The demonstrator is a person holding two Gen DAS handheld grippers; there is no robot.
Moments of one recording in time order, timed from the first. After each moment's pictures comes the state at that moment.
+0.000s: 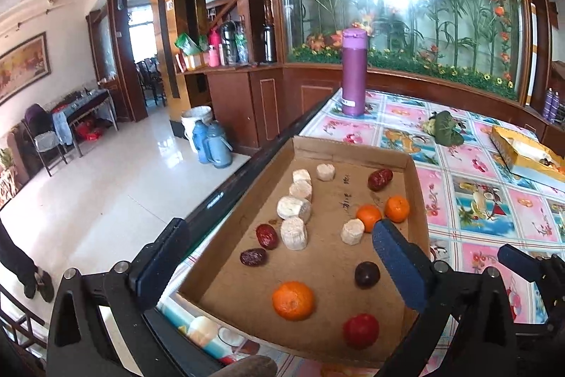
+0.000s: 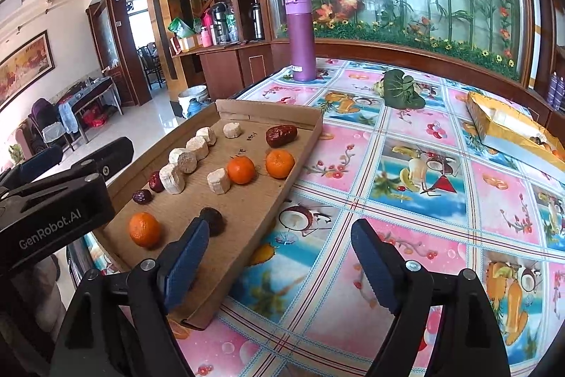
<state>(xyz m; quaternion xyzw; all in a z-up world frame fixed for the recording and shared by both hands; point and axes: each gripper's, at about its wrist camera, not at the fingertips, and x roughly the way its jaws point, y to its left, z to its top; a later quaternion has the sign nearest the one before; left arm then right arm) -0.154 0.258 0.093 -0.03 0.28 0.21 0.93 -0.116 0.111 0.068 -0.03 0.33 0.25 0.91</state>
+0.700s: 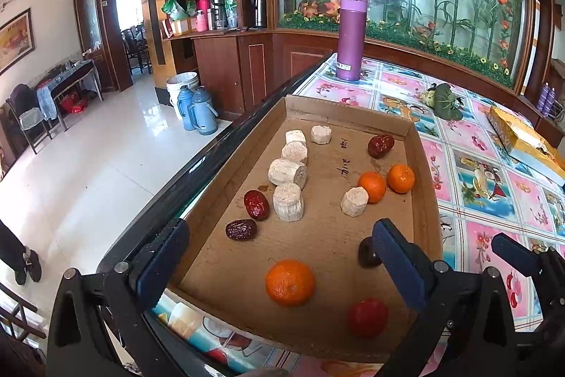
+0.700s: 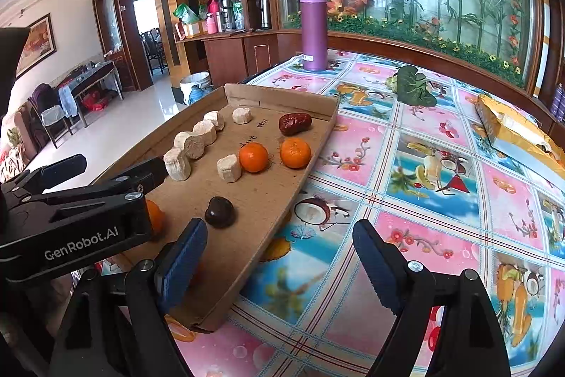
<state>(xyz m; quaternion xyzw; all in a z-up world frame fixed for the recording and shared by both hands) -0.137 0.274 0.067 -0.06 0.34 0.18 0.92 -0.115 0.134 0.059 -0.06 0.34 0.25 0.90</state>
